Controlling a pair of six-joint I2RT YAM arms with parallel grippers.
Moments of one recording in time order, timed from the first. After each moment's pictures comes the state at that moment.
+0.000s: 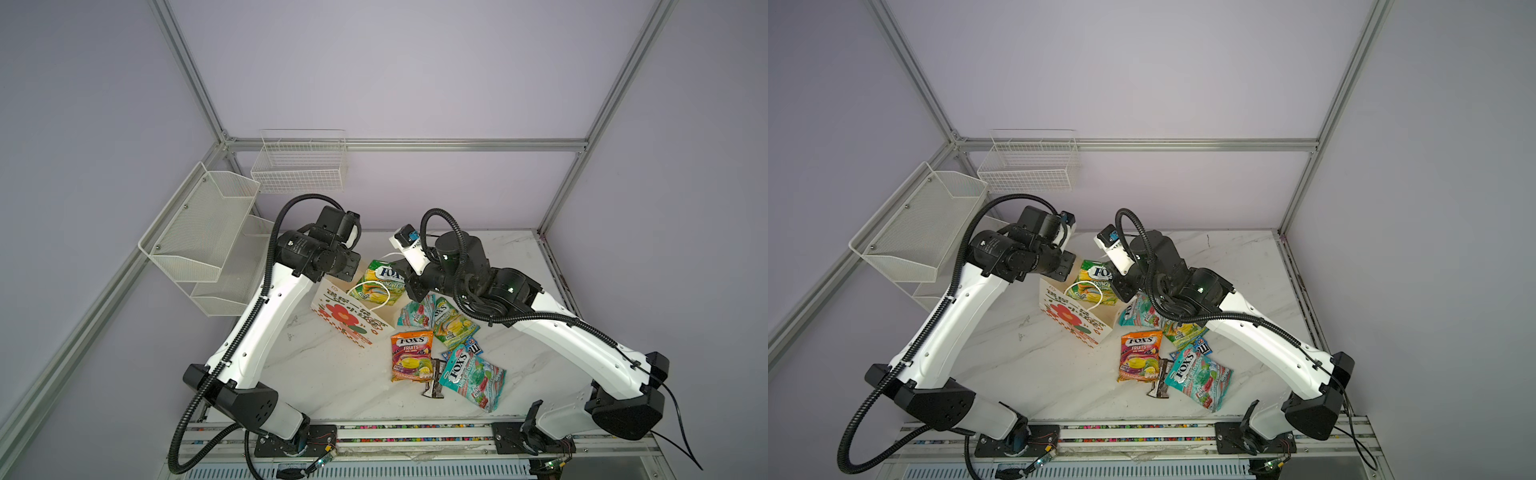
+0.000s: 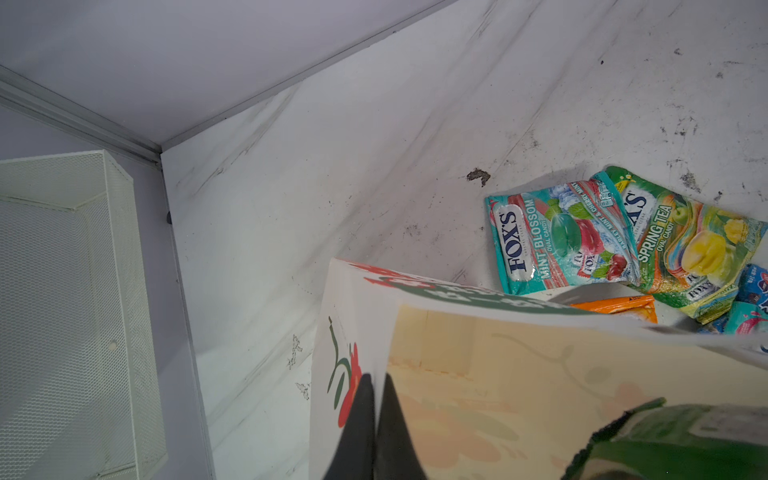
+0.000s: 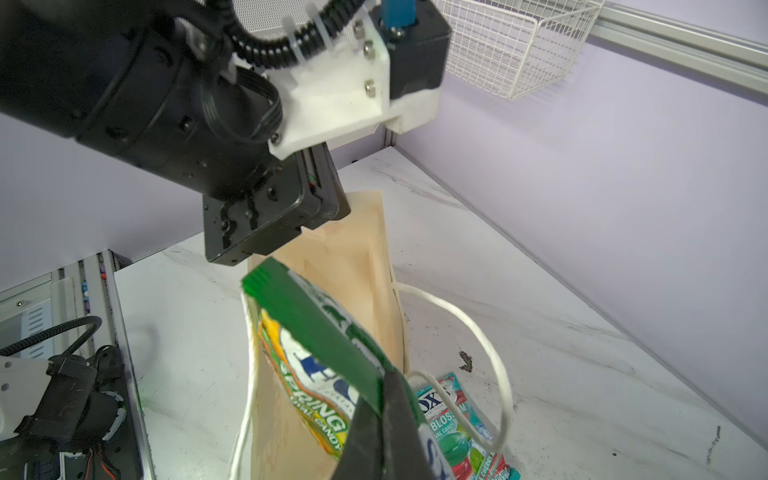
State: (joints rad) left arm -0.46 1.52 1.88 -1.30 -0.27 -0.01; right arm 0.96 1.45 1.66 -0.60 0.03 -0.03
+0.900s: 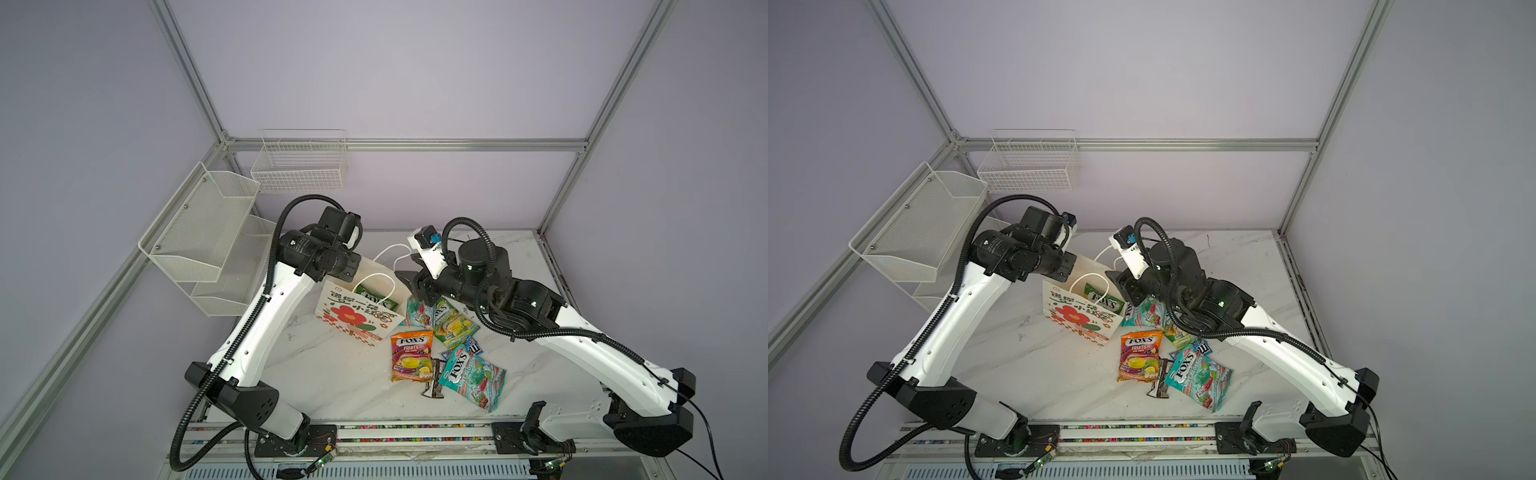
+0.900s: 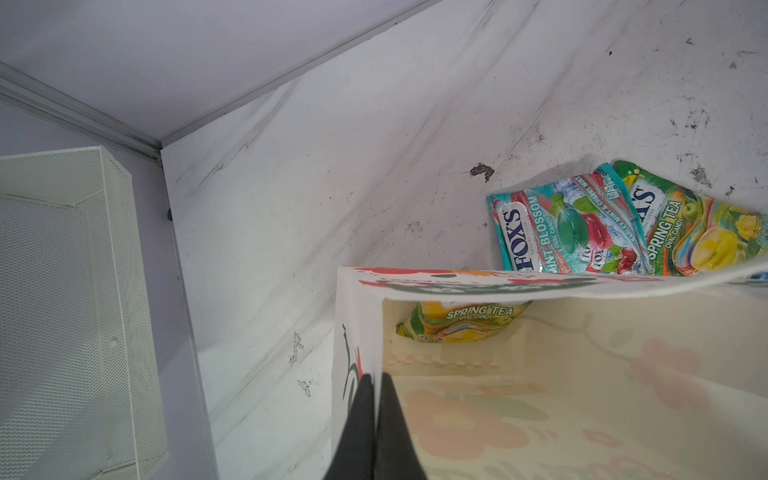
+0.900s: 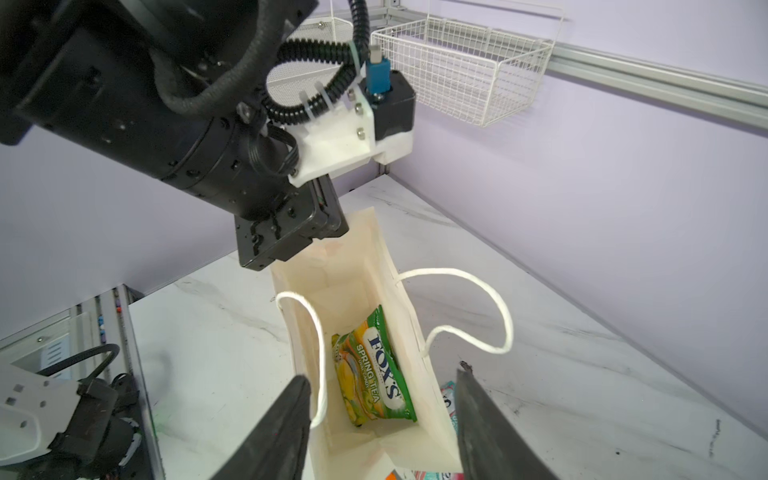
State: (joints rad) left arm -0.46 1.52 1.88 -1.30 -0.28 -0.01; right arm 0.97 1.31 1.54 -0.51 0.10 0.02
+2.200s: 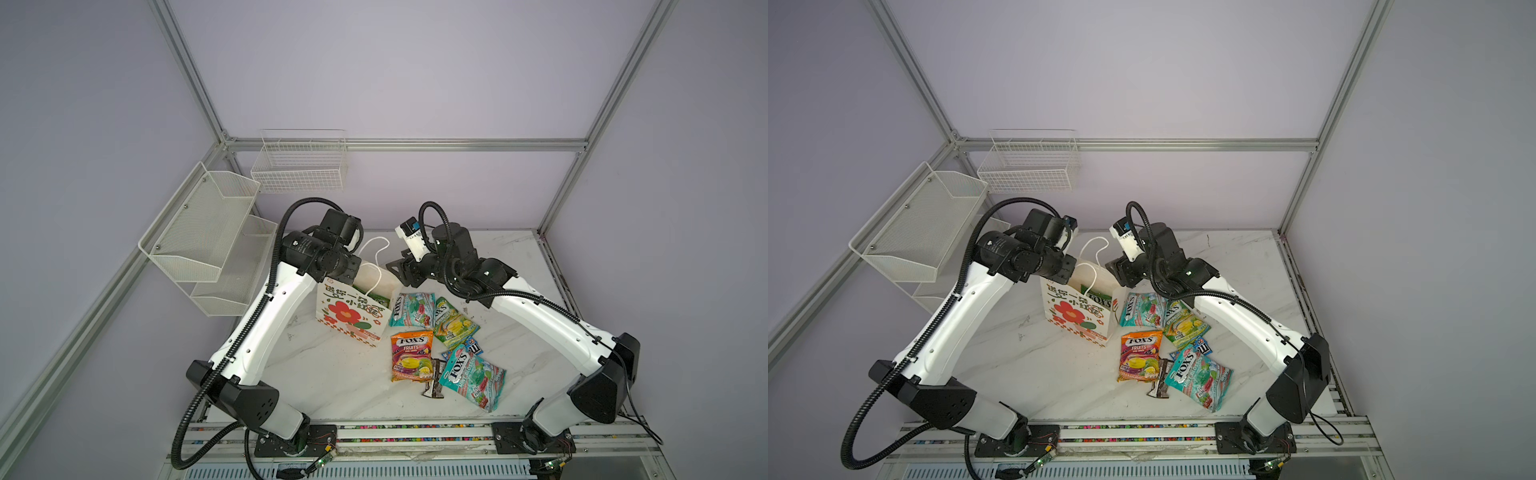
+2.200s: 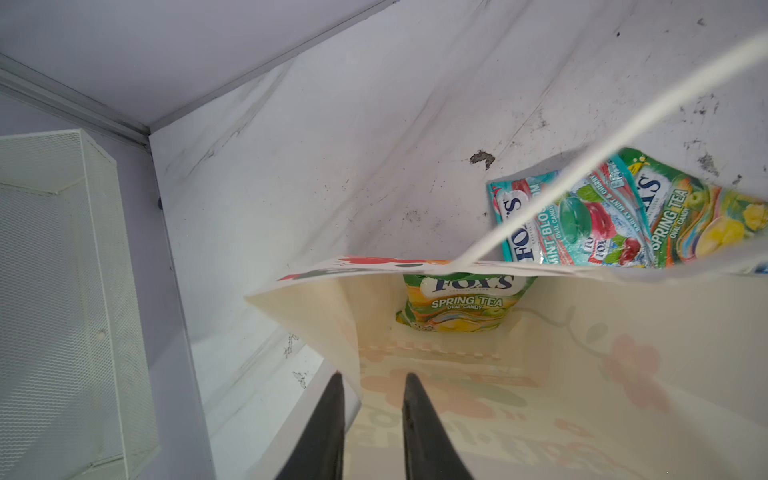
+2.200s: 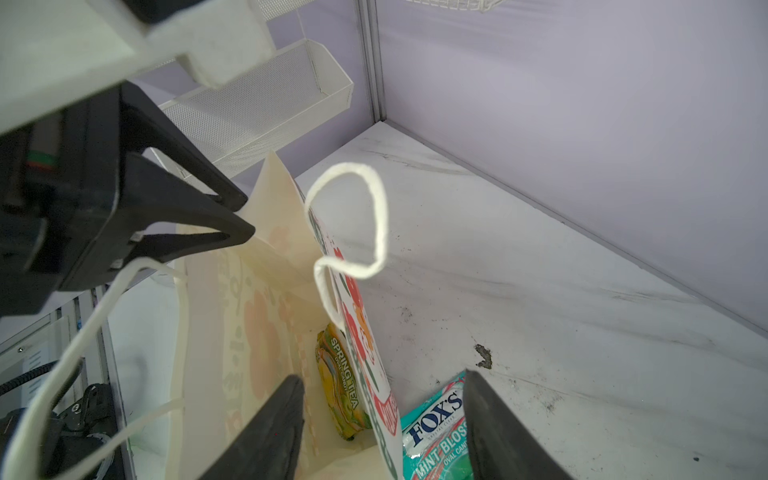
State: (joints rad) left arm -0.46 1.52 1.85 -1.31 -0.27 -0.02; right arm 0.77 1.57 1.56 -0.43 -0.16 0.06
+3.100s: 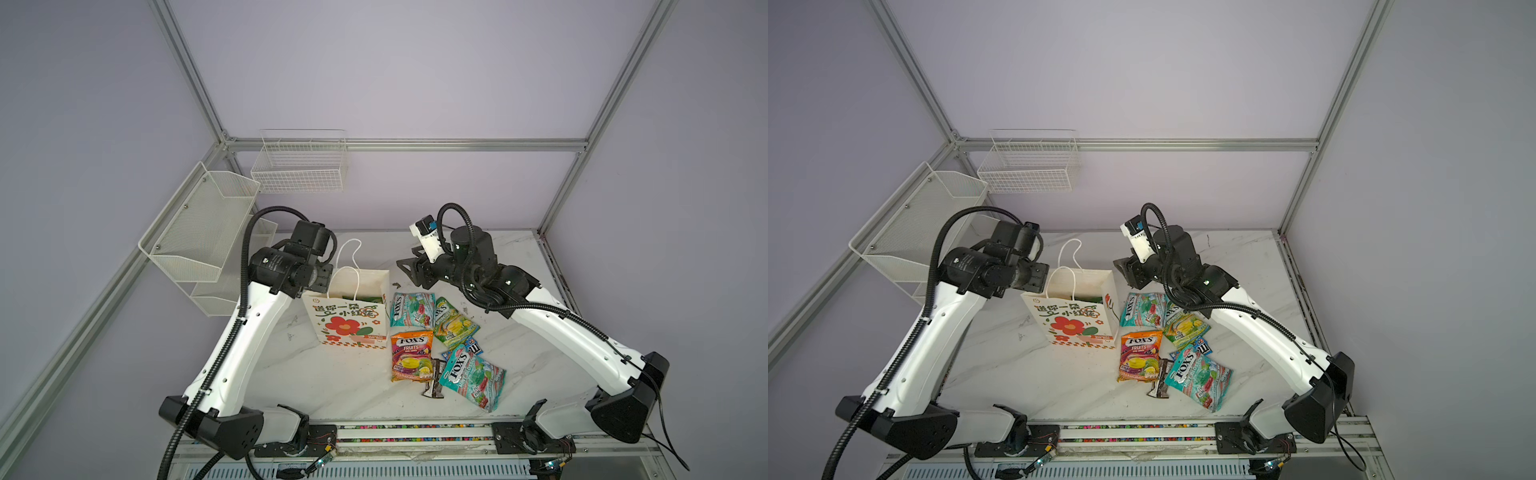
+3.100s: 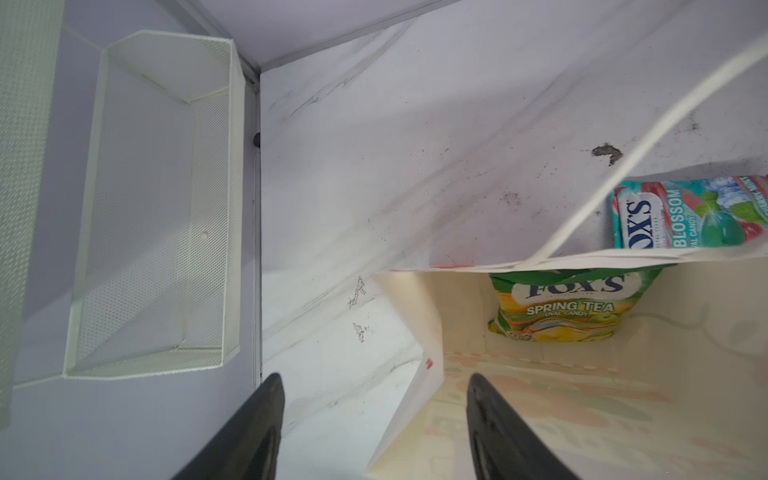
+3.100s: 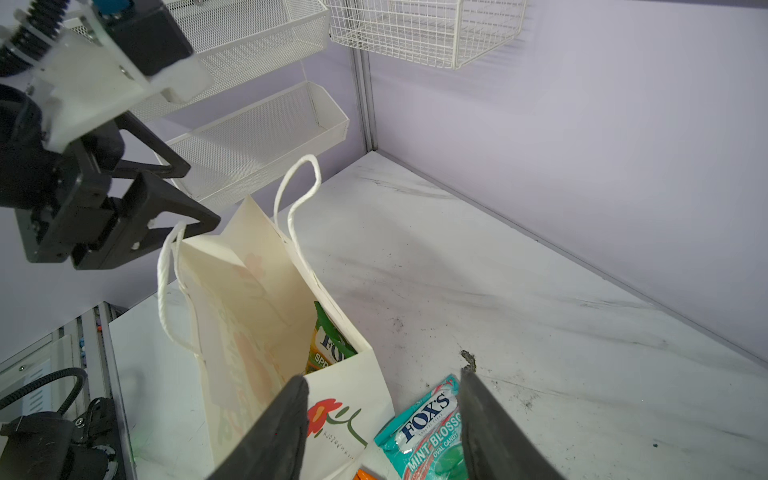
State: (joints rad) left arm -0.32 1.33 1.67 -1.31 -0.42 -0.09; right arm 0.77 1.42 1.48 -0.40 -0.12 0.06
